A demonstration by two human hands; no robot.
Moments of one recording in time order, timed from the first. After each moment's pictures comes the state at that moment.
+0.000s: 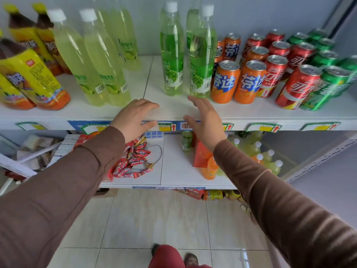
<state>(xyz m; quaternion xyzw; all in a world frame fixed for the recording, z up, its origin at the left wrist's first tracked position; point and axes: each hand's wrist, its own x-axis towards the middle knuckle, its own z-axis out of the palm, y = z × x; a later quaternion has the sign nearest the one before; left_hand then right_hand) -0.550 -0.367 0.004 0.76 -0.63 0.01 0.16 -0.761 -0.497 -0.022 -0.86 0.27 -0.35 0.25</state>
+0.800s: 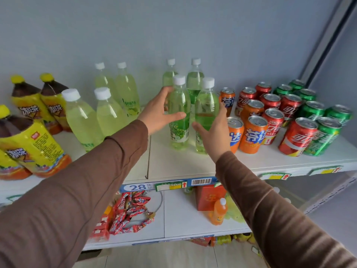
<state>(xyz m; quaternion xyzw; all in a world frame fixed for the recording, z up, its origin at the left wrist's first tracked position) -0.508 -0.495 0.114 0.69 -0.60 -0.13 0.38 -0.690 -0.556 0.057 -0.73 0.40 -0.47 0.30</state>
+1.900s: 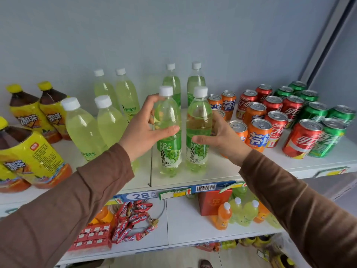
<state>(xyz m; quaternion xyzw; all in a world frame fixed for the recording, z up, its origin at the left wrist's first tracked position) -0.511 -0.433 0.121 0.65 -0.59 -0.13 0.45 -0.718 -0.556 0.085 -0.70 0.23 -0.32 0.59</state>
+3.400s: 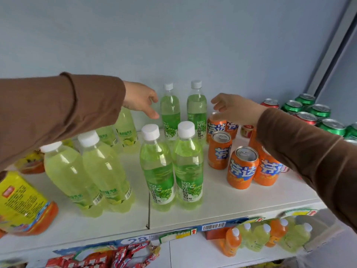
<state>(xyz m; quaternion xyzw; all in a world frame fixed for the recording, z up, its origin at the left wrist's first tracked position) -0.435 -0.570 0.242 0.78 -0.61 -0.13 -0.06 -0.688 -0.695 0.172 -0.88 0.40 -0.13 0.22</state>
